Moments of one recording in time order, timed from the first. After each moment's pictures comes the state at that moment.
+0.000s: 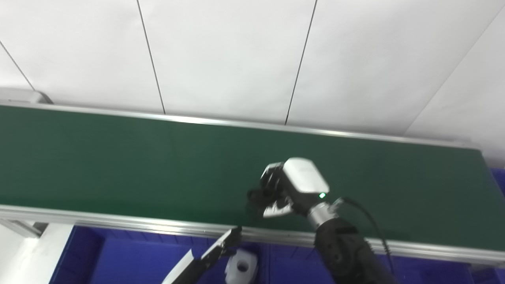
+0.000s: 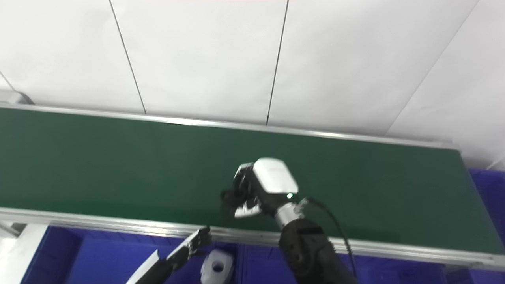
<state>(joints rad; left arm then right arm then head) 0.24 0.25 -0.46 0.01 0.09 -0.43 -0.28 -0.07 -0.26 0.41 -0.28 -0.88 0.34 0.13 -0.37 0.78</state>
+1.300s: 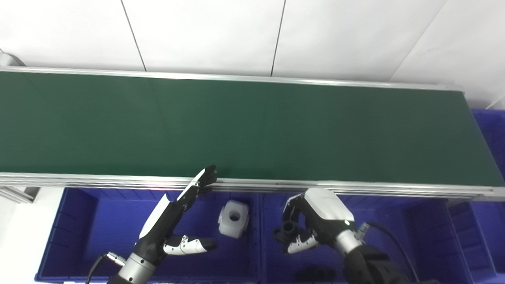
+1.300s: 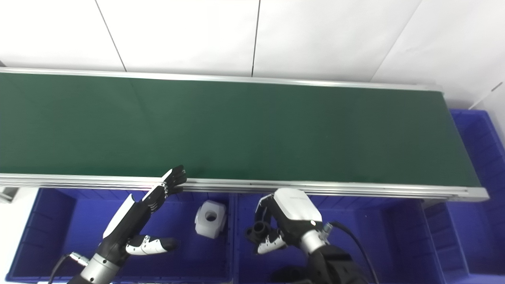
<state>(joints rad) 0.26 0.21 -0.35 -0.09 0.11 -0.36 -0.28 0.34 -0.26 0.35 -0.40 -1.07 0.35 0.43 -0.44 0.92</state>
